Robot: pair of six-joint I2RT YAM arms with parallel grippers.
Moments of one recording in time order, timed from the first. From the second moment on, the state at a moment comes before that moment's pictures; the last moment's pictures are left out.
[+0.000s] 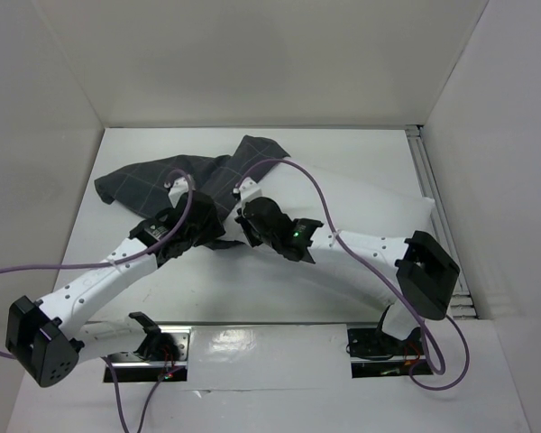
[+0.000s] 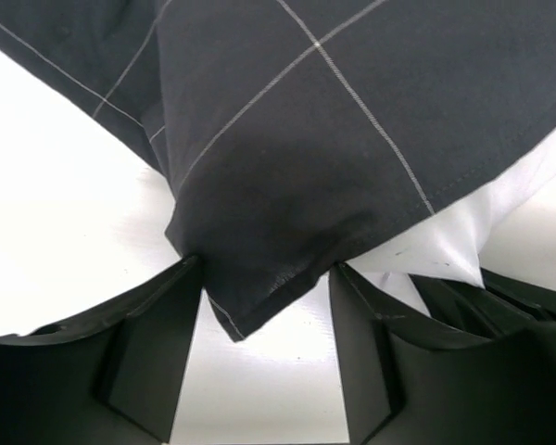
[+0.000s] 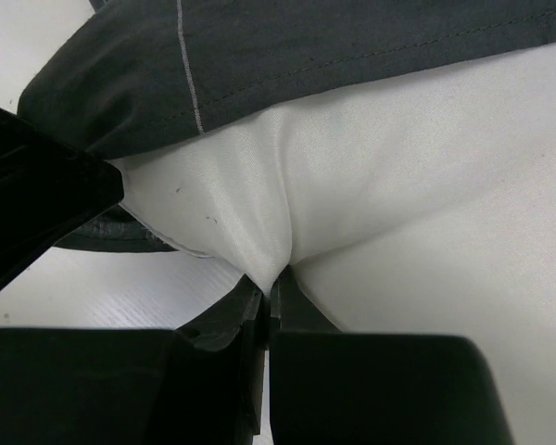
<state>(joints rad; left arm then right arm) -0.62 1.12 0.93 -0.63 -0.37 -0.88 1.01 1.60 1.11 -0.10 0.30 0.22</state>
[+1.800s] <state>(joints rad) -0.46 1.30 1.26 -0.66 0.25 -0.56 0.74 1.91 1.50 -0.10 0.07 0.16</state>
